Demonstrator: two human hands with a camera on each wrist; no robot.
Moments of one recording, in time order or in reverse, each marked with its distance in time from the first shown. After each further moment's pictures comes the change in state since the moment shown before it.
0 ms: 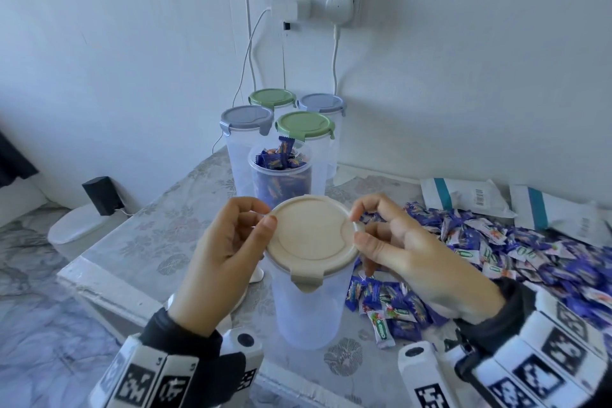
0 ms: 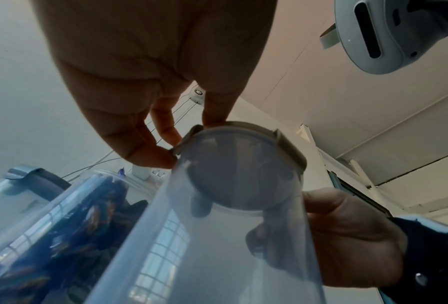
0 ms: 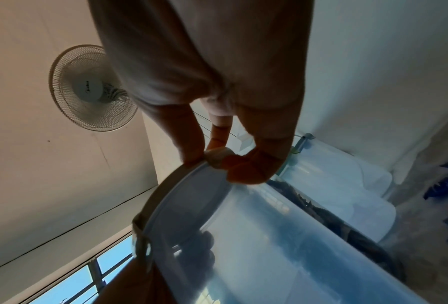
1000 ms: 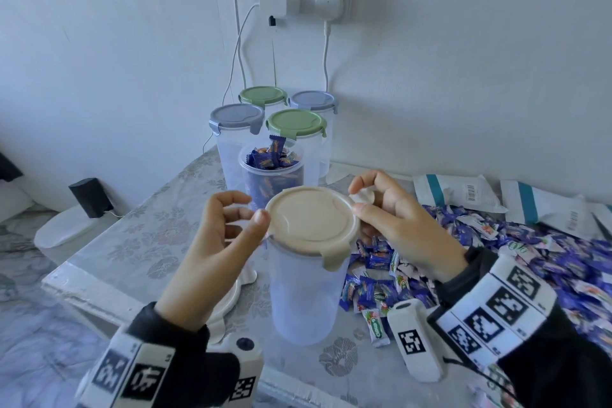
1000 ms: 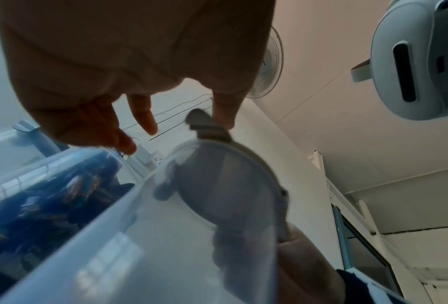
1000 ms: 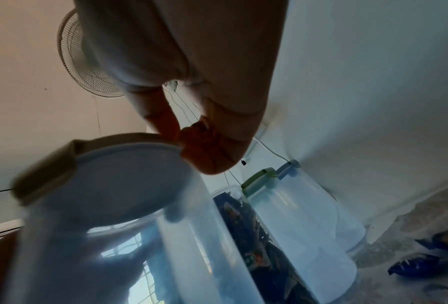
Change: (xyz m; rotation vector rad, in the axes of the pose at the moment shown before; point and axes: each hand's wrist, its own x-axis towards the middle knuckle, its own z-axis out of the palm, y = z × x) left_hand 0.007 0.007 -0.002 -0.114 -0.045 -0.190; right_hand 0.030 0.003 -0.013 -0.086 0.092 -0.084
